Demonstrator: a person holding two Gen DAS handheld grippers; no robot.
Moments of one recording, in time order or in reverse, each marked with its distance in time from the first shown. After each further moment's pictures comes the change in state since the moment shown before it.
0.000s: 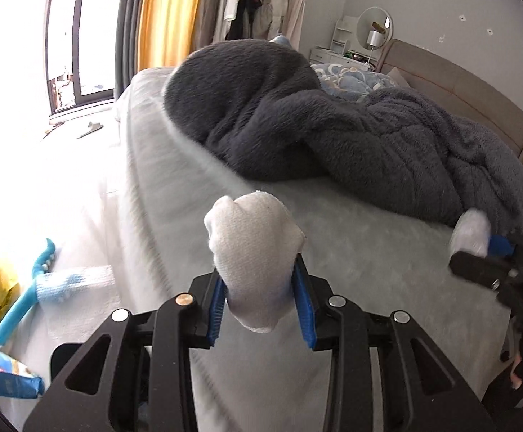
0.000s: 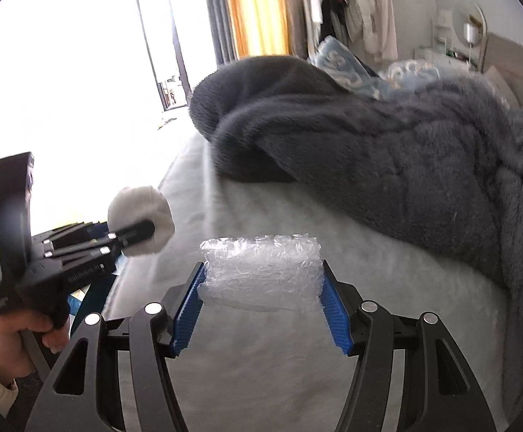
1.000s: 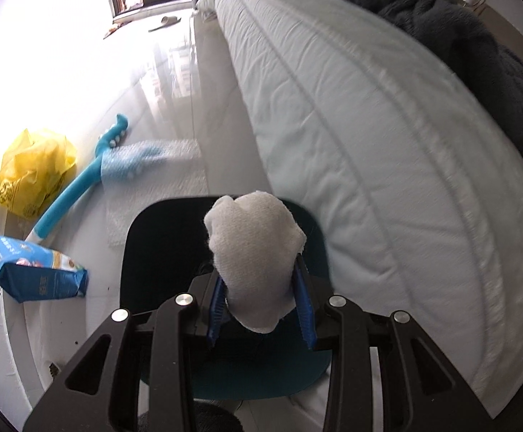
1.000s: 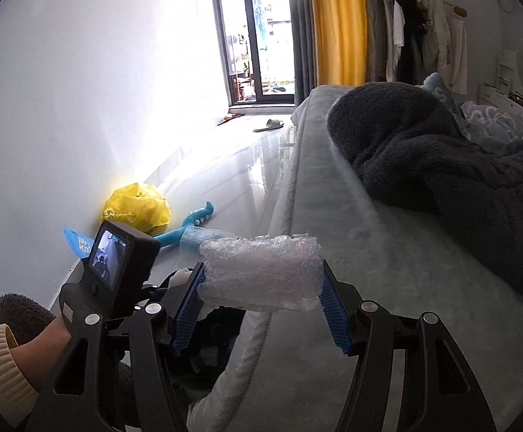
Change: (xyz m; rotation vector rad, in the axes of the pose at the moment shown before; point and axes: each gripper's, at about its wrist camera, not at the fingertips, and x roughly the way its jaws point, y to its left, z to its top) left arm -0.007 0.146 -0.113 -0.188 0.392 0.218; right arm 0.006 0.173 0.000 -0.175 0.010 0.191
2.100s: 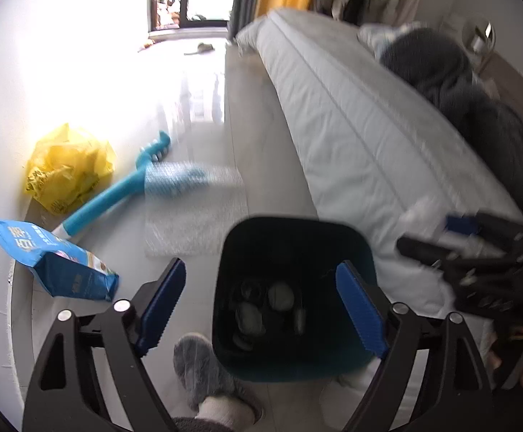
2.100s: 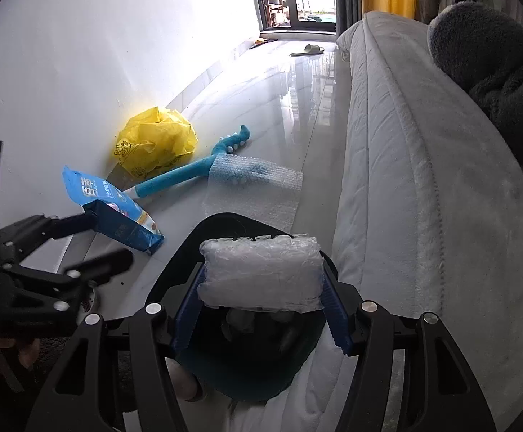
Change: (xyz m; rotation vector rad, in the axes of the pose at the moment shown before) left arm -0.083 0.105 -0.023 -0.114 -0.217 -0.009; right arm 0.146 0.062 -0.023 -0.002 0.323 0.092
